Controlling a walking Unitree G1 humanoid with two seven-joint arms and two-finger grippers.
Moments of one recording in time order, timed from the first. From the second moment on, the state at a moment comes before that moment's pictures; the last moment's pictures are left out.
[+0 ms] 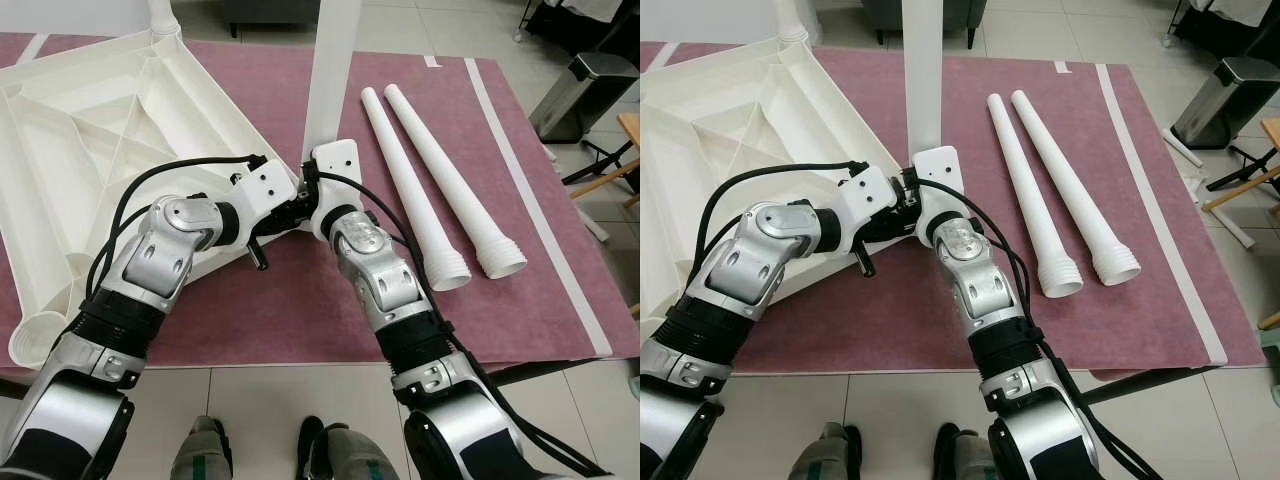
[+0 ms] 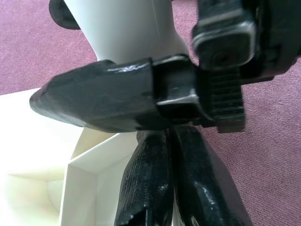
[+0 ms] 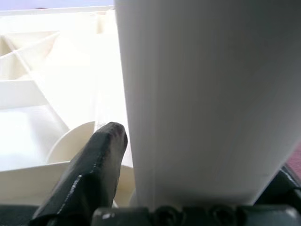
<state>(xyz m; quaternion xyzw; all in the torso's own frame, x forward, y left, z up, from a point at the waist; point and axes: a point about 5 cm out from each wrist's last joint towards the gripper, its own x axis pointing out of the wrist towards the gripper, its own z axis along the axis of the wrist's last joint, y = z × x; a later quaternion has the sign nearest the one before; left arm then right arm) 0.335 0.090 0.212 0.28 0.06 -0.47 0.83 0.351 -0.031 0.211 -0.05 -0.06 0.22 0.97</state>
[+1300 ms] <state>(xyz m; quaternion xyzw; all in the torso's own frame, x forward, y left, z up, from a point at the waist) 0.245 0.120 0.218 0.26 -0.02 -0.54 0.80 0.311 -0.077 0.237 -0.08 -0.08 0.61 0.78</state>
